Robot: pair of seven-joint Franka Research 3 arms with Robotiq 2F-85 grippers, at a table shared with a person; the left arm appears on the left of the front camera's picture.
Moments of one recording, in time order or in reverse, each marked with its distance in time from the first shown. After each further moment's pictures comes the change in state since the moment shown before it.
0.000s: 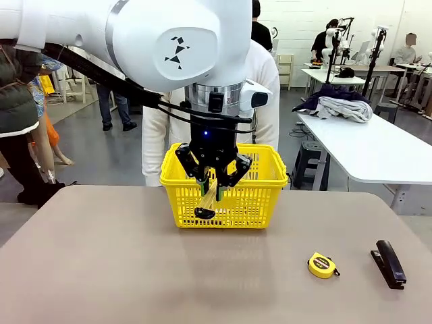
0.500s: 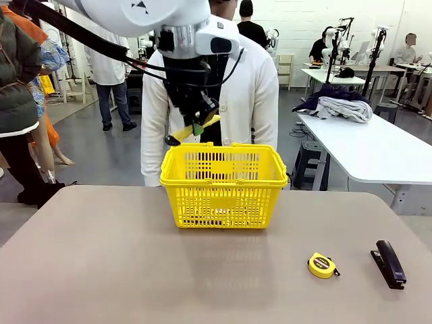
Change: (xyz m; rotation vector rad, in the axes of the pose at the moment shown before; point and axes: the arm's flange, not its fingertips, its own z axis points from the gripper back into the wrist) left arm 0.067 0.078 0.069 0.097 -0.227 -0.519; right arm 0.000 0.000 0.000 0.000 0.000 0.000
